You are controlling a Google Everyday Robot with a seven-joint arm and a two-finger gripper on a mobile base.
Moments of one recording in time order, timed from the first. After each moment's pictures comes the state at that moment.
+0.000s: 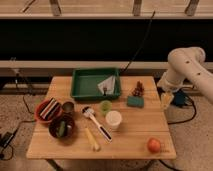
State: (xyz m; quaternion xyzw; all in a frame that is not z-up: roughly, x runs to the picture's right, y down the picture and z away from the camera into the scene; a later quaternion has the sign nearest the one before) arm 0.297 0.054 0.740 -0.32 -0.02 0.06 0.95
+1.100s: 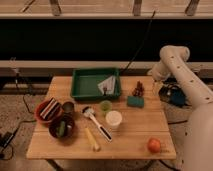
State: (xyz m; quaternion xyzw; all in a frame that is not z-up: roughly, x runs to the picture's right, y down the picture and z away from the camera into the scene) arm 0.291 -0.014 0.887 -0.24 -0.07 -0.01 0.97
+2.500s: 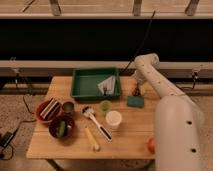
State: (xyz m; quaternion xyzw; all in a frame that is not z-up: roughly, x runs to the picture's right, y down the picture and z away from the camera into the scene) arm 0.236 -0.006 0.992 -0.24 -0.04 -0.18 0.95
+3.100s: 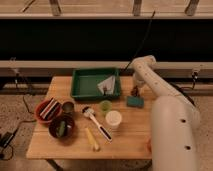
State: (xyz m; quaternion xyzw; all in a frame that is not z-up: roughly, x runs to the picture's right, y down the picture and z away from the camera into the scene) arm 0.238 0.012 0.998 -0.27 -0.04 -0.20 0.94
